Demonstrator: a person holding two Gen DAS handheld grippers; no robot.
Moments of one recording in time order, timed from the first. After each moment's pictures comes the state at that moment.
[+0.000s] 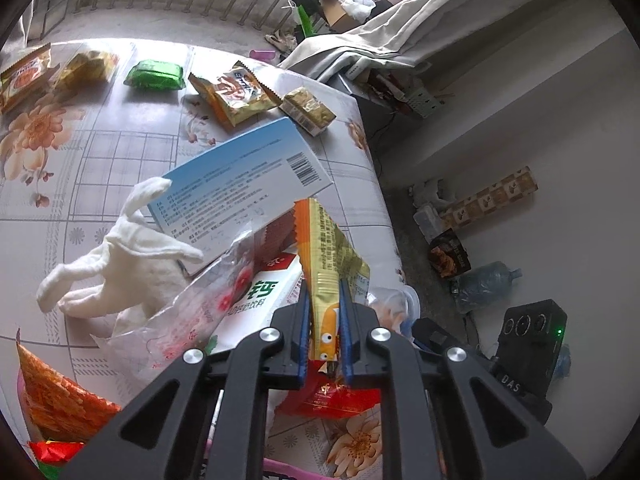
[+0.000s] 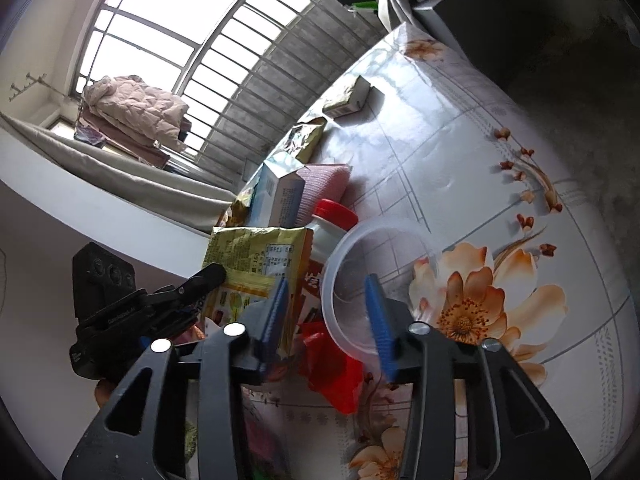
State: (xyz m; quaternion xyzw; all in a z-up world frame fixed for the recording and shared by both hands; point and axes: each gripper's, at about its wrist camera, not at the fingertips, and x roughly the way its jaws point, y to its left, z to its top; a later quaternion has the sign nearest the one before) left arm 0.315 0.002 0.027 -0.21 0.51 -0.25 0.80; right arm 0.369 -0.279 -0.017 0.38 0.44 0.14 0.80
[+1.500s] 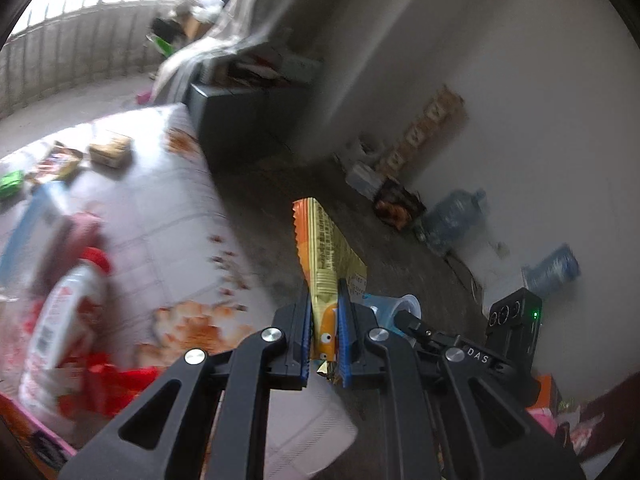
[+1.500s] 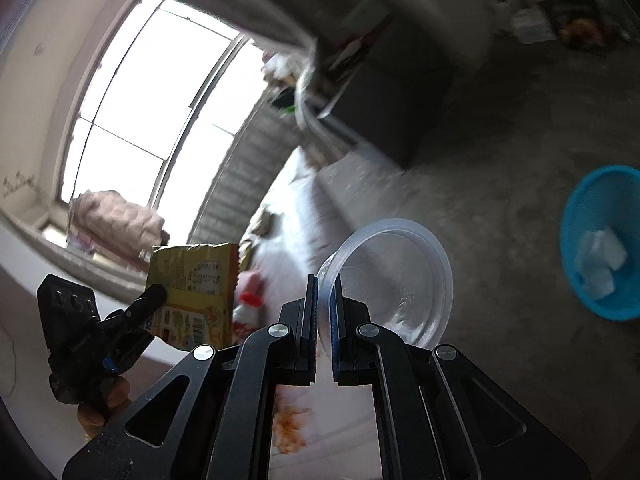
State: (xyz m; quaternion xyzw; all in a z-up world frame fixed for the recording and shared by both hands) left arm 0.233 -0.212 0.100 -0.06 0.46 -0.39 0.80; right arm 0.216 -0.462 -0.013 0.48 0.32 -0.01 0.82
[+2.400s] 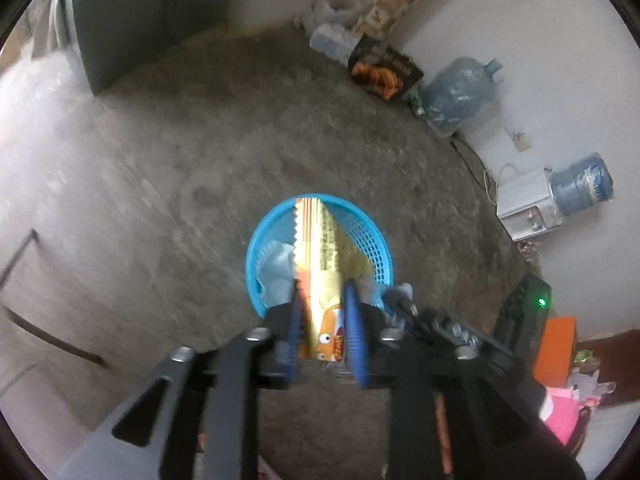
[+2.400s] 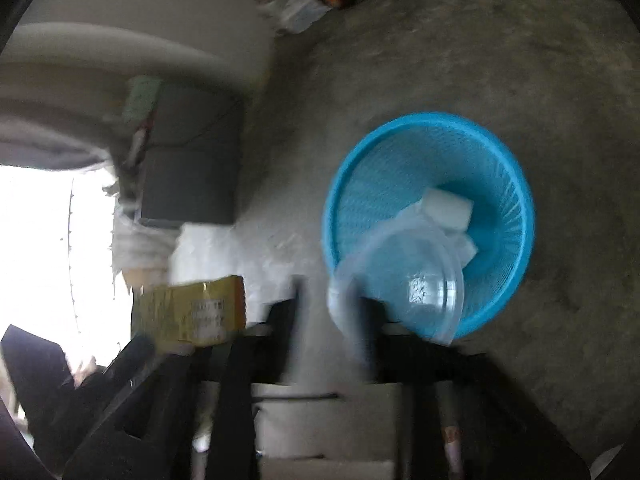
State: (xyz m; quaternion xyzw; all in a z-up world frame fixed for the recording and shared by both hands) left arm 0.210 -0.515 -0.104 0.05 0.61 -0.40 0.68; right arm 0.127 -0.632 -0.191 0.60 0.35 -0.25 0.68
